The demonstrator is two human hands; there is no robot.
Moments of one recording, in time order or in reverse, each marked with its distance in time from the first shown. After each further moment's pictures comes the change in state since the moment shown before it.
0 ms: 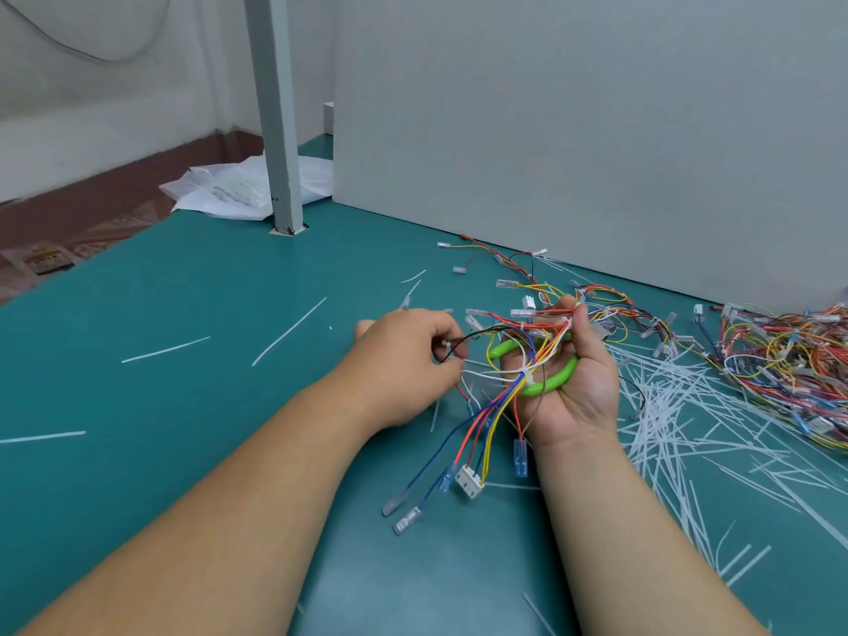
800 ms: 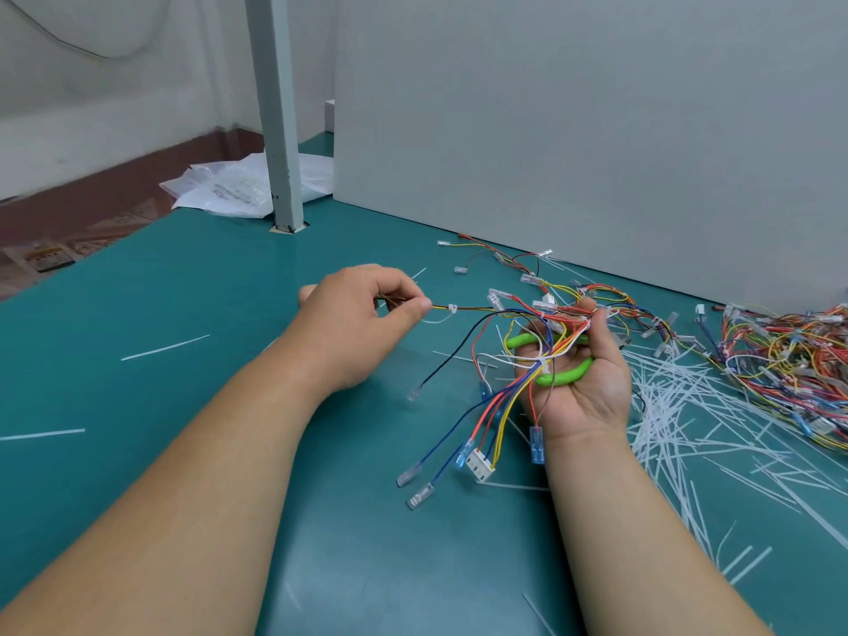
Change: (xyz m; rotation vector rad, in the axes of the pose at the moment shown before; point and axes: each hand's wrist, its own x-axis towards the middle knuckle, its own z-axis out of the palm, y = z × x) left_hand 0.004 -0.021 -0.038 -0.105 0.174 -0.017; right_hand 0.002 -0.007 -0.001 -0.046 0.076 -0.111
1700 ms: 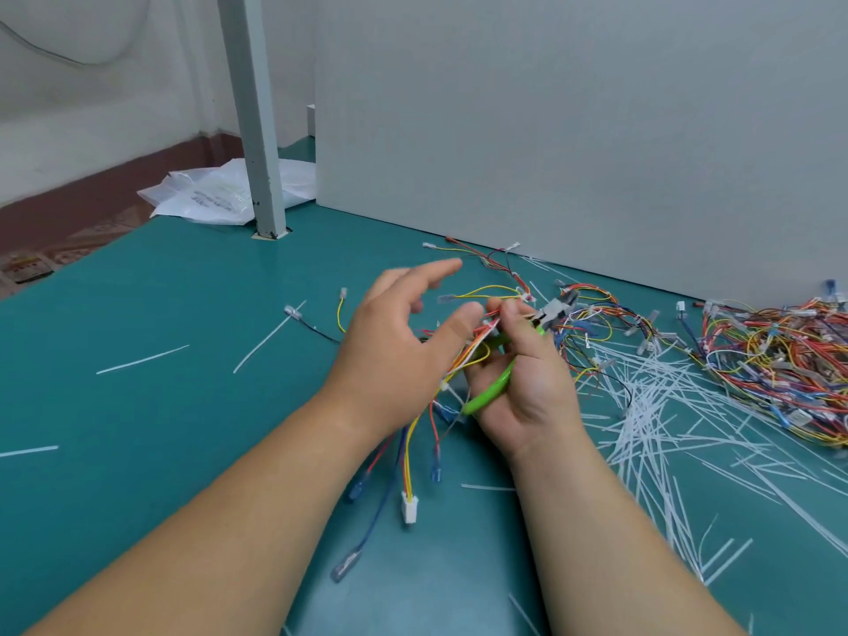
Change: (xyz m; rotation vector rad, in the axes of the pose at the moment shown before) left_hand -0.020 0.037 0.042 -0.318 0.125 0.096; right_hand -0.004 0.027 0.003 -0.306 -0.123 0.047
